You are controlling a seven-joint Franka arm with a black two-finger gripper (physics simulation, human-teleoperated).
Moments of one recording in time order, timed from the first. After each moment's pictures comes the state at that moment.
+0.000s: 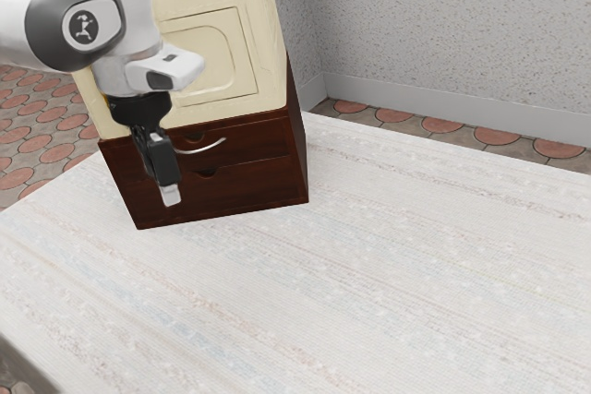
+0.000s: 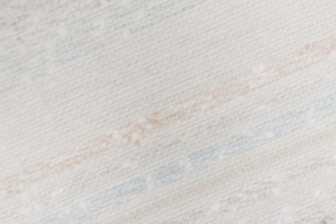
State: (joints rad) arm -0.01 -0.04 0.17 -1.53 0.05 1.42 0.58
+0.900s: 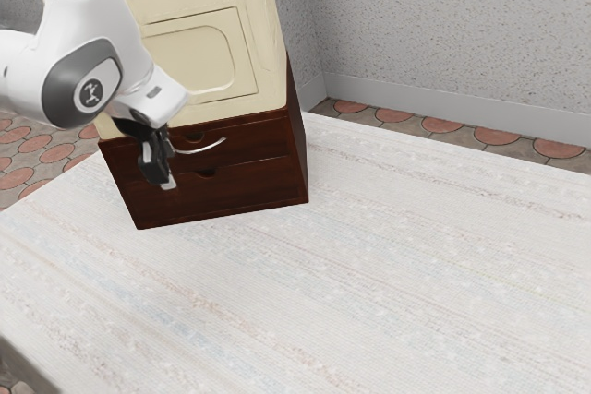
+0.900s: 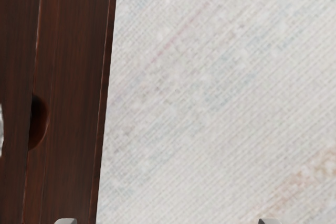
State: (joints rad) arm 0.05 -0.06 0.21 -1.76 0.19 1.95 0.99
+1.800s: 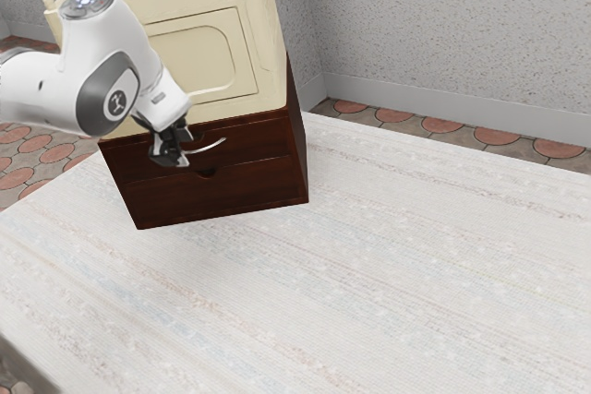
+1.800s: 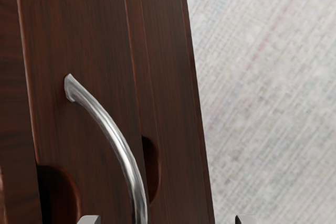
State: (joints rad) arm 0.12 0.10 0.21 -1.68 0.13 2.17 1.28
